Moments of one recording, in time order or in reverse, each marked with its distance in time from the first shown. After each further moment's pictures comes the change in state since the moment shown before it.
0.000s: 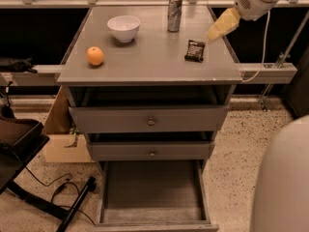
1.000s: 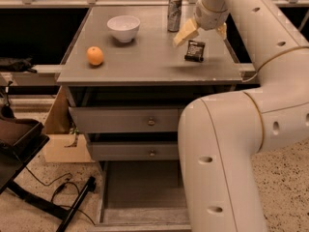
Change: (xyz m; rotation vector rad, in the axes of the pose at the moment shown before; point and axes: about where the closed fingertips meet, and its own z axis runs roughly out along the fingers) arm -0.039 0.030 0.105 -0.026 0.217 0.268
